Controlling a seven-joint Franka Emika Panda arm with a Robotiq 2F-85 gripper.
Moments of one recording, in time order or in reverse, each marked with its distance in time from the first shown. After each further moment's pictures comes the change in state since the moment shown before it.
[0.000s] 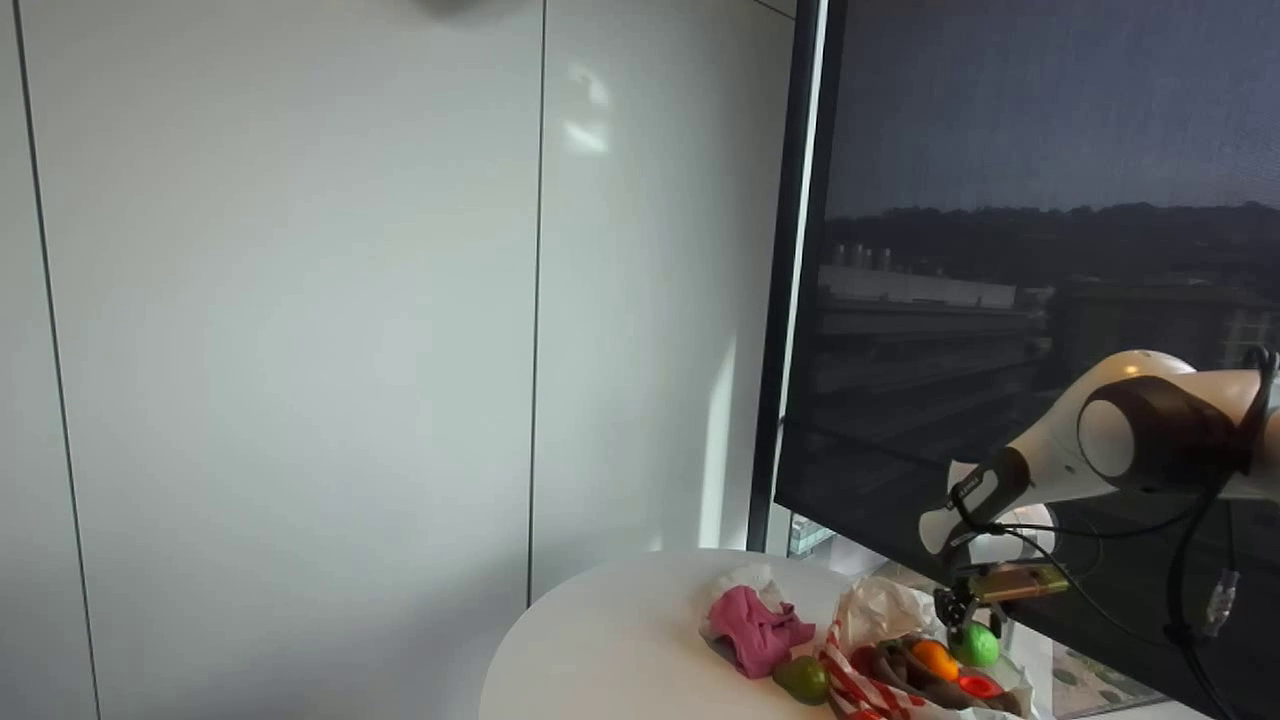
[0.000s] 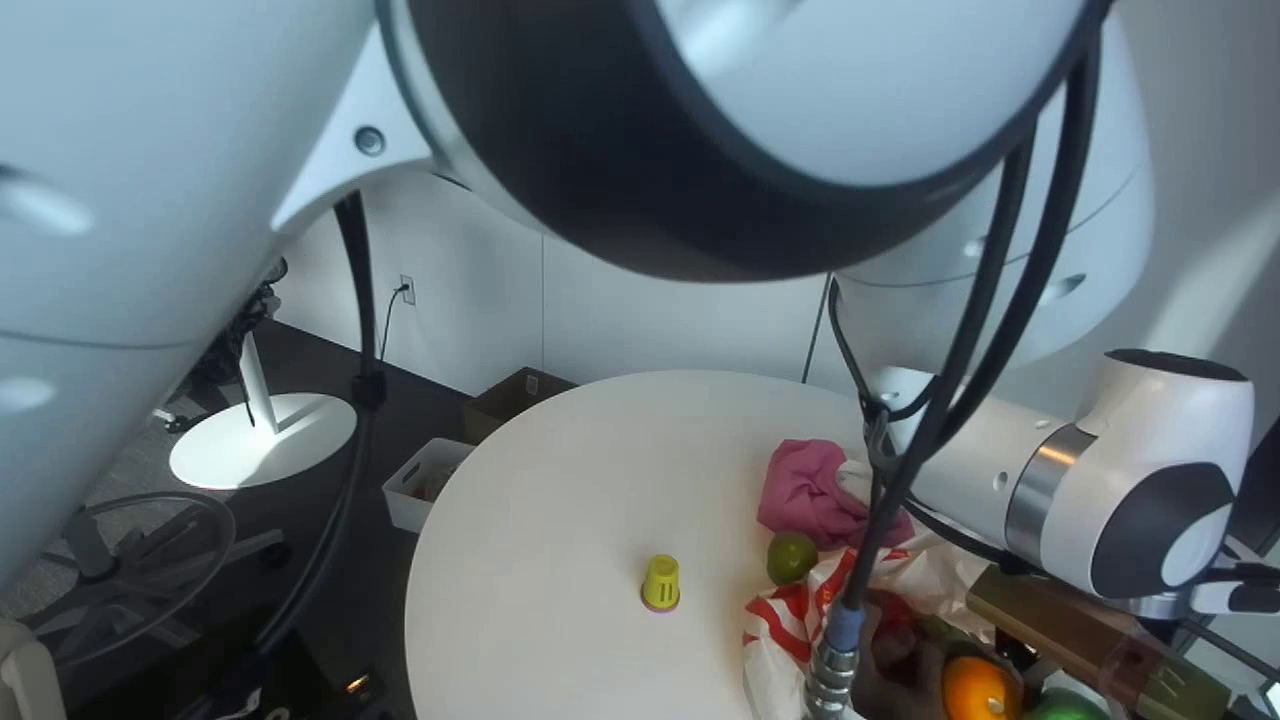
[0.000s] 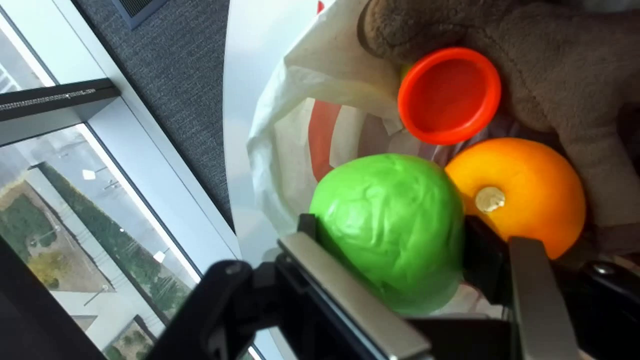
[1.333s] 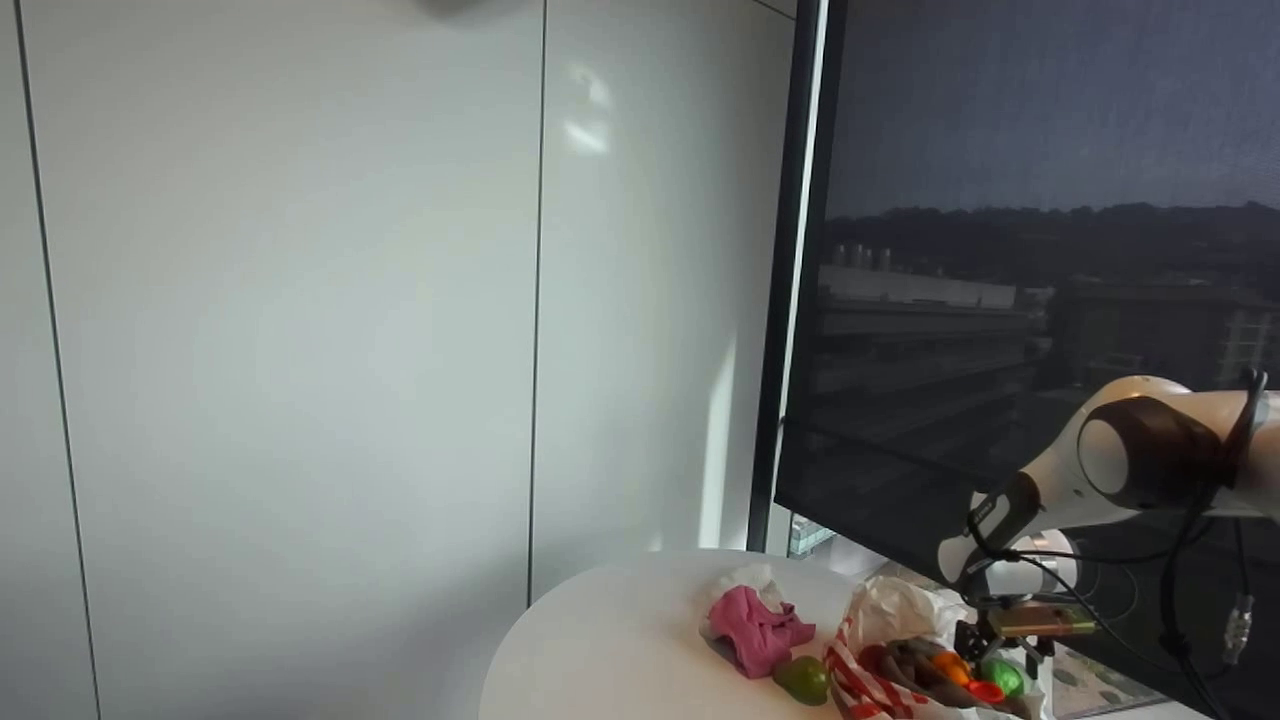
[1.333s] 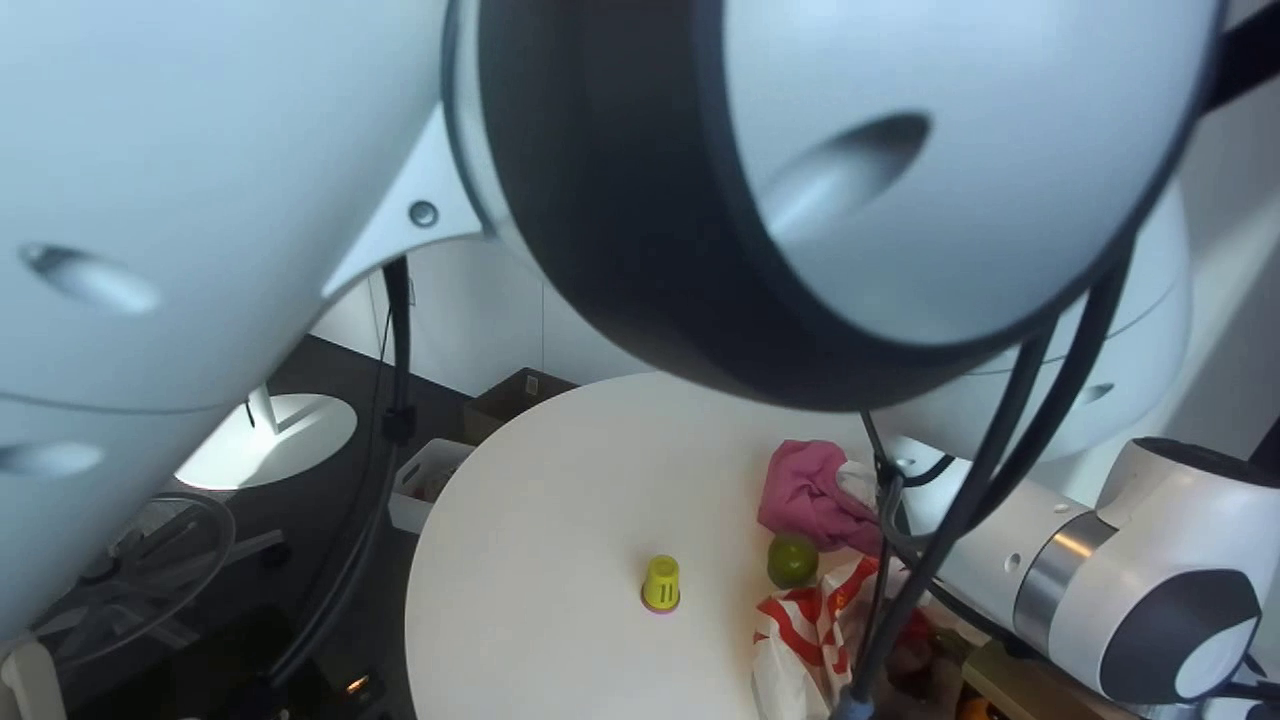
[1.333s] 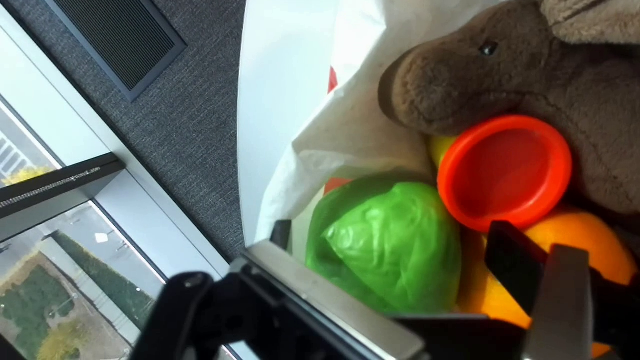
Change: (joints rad) arm -0.058 0.079 -0.001 -0.004 0.042 0.000 0.054
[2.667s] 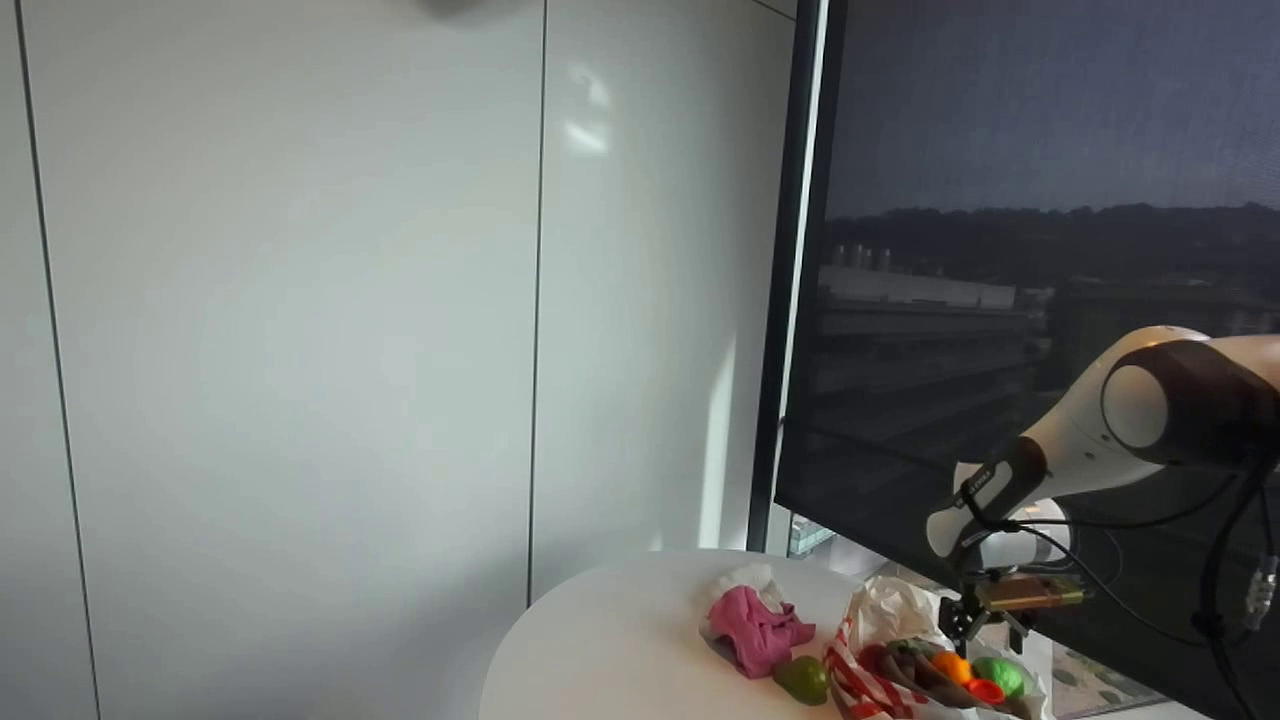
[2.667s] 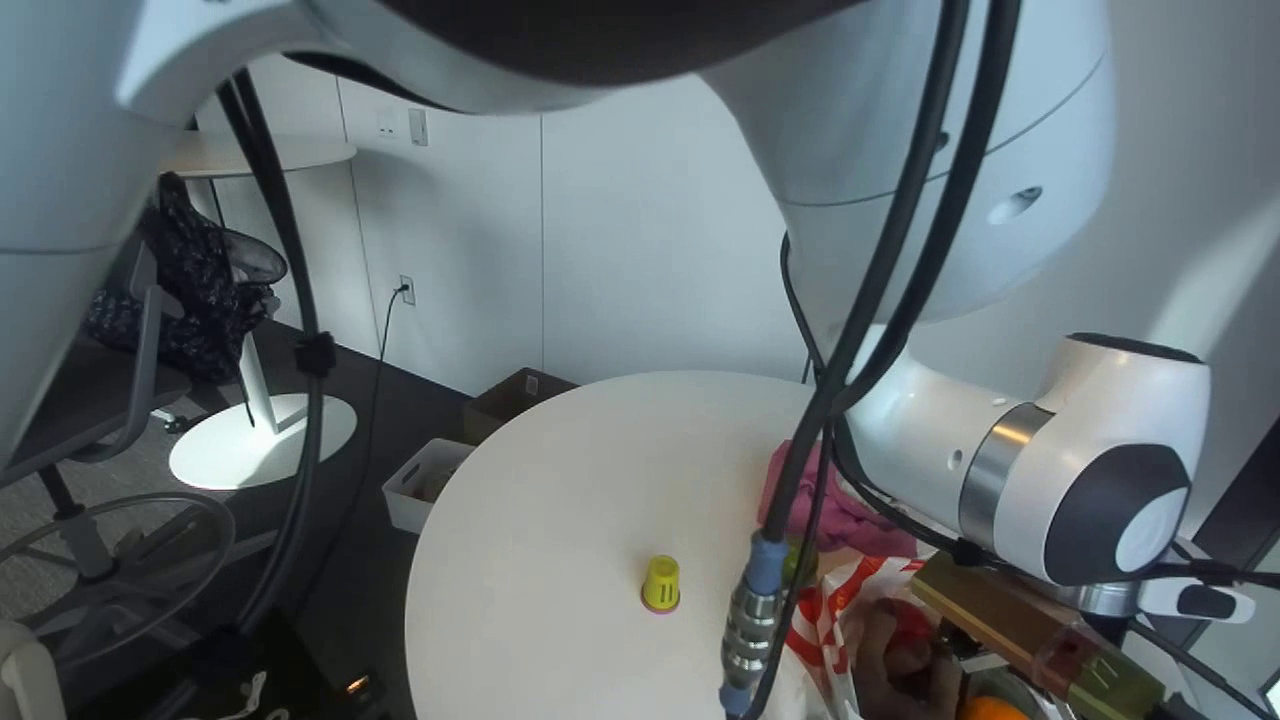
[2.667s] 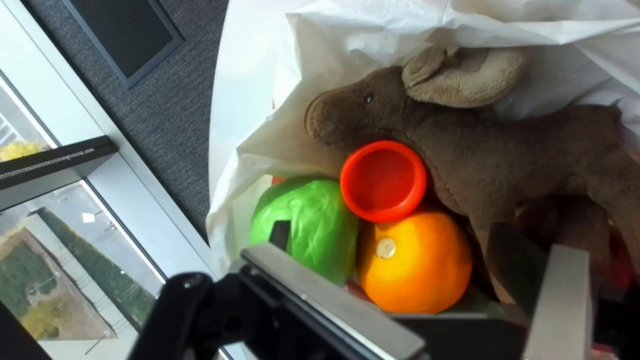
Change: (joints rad) arm 0.079 -0.196 0.000 -0.172 -0.051 -0.022 0.018
